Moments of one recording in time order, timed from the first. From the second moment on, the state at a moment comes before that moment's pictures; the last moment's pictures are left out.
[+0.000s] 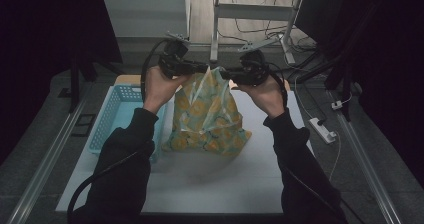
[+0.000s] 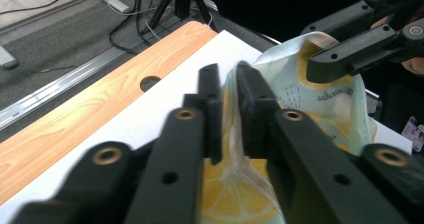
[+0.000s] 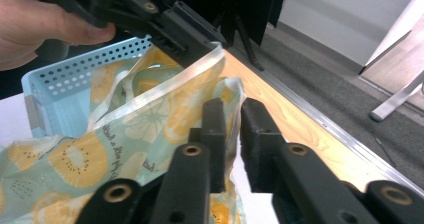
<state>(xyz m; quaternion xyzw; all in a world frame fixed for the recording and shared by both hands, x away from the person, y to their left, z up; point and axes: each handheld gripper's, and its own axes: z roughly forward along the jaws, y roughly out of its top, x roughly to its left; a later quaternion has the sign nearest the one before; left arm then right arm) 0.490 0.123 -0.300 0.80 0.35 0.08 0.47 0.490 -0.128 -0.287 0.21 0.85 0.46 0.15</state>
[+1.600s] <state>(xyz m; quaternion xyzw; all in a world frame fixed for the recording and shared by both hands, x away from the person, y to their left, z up) 0.386 0.164 -0.389 0.81 0.32 0.09 0.48 0.433 -0.156 -0.356 0.23 0.83 0.49 0.11</state>
